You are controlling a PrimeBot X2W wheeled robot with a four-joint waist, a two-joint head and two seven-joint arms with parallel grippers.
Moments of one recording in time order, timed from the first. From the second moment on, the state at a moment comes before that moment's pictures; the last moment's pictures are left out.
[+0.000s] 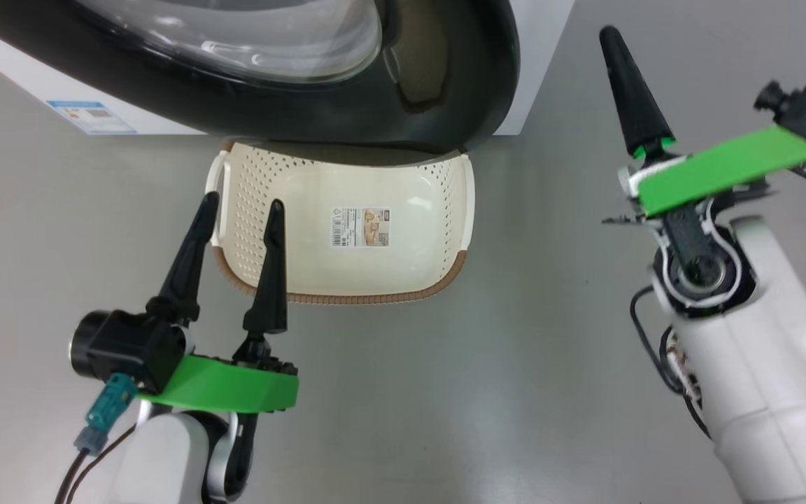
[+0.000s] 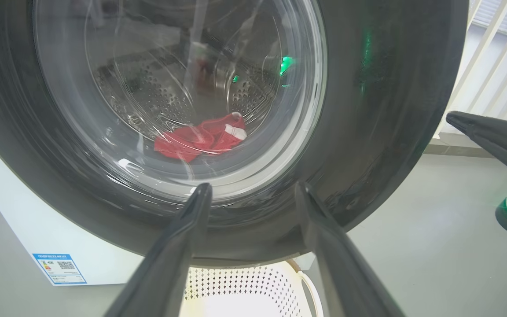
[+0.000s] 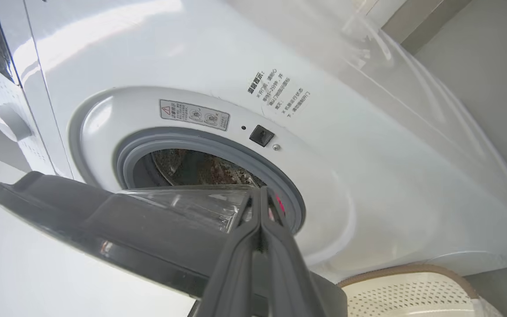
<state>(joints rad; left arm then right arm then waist) -0.37 0.03 -0.16 0.12 -0.25 -0.02 -0.25 -0.70 -0.06 0.18 0.34 1.27 0.13 -0.04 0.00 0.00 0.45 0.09</state>
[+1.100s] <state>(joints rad) -0.38 0.03 -0.19 0.14 -0.27 -0.02 -0.25 -0.99 -0.11 0.22 0.56 1.70 0.13 0.55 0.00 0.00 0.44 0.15</state>
